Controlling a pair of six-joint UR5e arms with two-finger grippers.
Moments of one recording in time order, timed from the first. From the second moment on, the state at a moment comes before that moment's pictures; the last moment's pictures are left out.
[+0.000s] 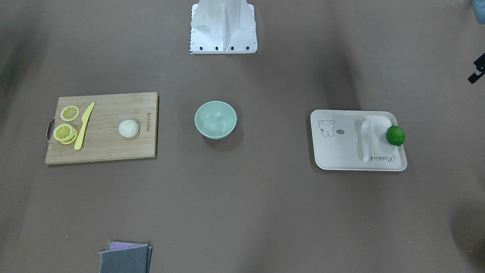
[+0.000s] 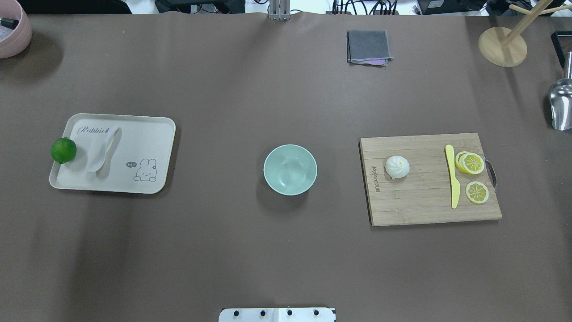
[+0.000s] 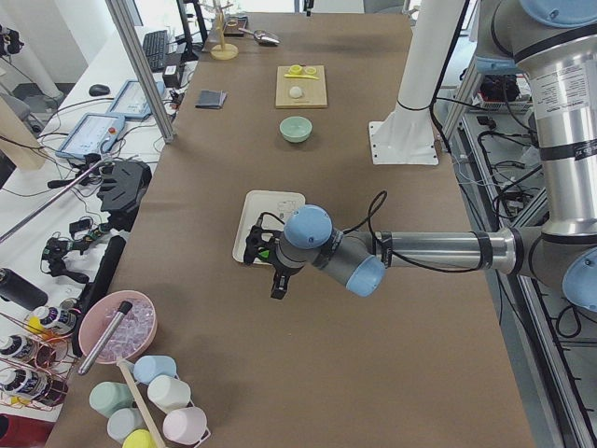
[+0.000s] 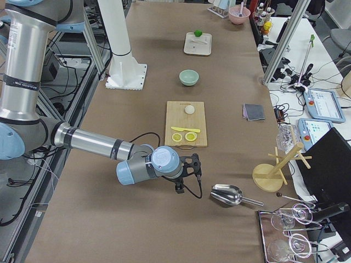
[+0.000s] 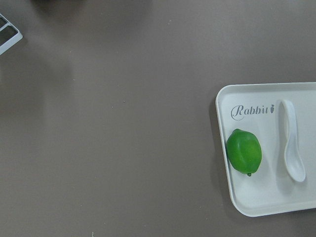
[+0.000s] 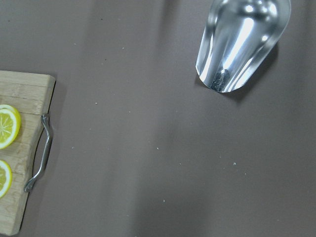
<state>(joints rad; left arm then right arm) -1.47 -1.31 -1.79 -2.18 -2.44 -0.36 1.56 -1.82 1.59 -1.00 2.54 0.07</state>
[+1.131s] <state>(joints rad) -1.26 -1.48 -1.79 -2.17 -2.34 -0.59 1.48 -1.78 1.67 -0.93 2.52 0.30</state>
